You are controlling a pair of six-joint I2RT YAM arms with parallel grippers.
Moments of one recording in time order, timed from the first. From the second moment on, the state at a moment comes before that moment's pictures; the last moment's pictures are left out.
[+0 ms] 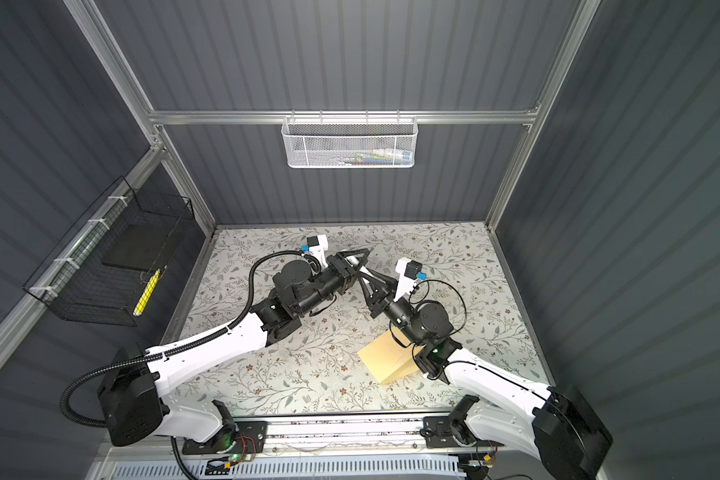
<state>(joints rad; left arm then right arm) -0.90 1.43 1.06 0.40 -0.01 -1.33 0.73 1.07 0.49 0.88 -0.06 0.54</state>
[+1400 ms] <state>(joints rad) -0.70 1.17 1.02 0.07 -0.11 -1.10 0.74 0.89 0.63 0.25 -0.12 0.05</state>
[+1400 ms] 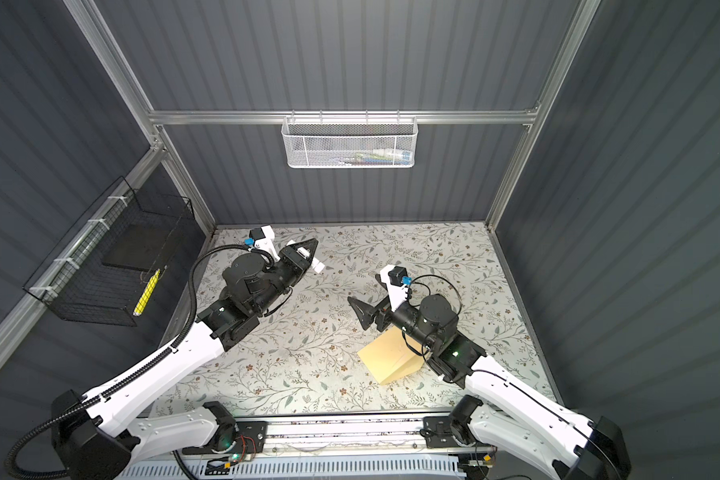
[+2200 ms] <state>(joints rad) -0.65 1.21 1.06 -0.04 -0.07 -1.08 0.74 1.18 0.74 0.50 -0.15 -0.54</state>
